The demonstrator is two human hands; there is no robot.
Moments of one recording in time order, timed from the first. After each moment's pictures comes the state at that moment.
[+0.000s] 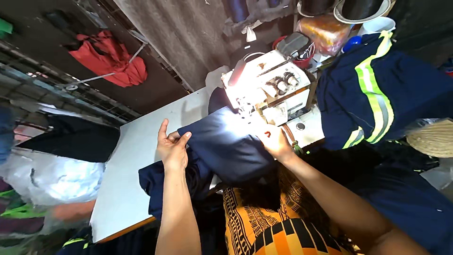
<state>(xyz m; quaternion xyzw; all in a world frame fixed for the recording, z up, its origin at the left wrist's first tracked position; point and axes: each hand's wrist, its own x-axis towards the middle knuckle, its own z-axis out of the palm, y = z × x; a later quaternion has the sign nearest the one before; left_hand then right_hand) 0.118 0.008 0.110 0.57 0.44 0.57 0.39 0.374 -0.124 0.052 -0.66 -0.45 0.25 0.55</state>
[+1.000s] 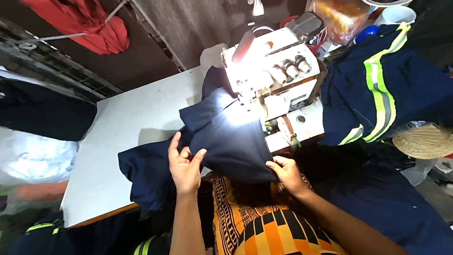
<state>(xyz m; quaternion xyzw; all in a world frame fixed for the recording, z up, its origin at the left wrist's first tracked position) 0.121 -0.082 0.053 0.61 0.40 0.56 0.39 0.356 -0.216 -0.033 -0.62 -0.42 0.36 0.55</state>
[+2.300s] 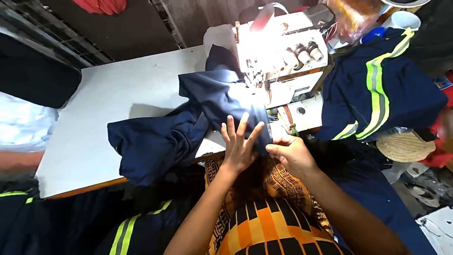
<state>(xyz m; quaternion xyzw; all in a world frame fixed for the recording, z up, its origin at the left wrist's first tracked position) 0.205 -0.115 -0.010 0.87 0.28 0.39 -0.06 0.360 -0.215 0.051 -0.50 -0.25 0.54 0.63</state>
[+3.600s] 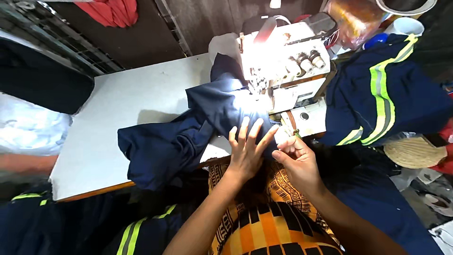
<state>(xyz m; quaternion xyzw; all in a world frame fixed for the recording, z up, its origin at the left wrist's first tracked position) 0.212 -0.123 0.021 0.89 0.27 0.35 -0.07 0.349 -0.224 0.040 -0.44 -0.39 0.36 0.72</state>
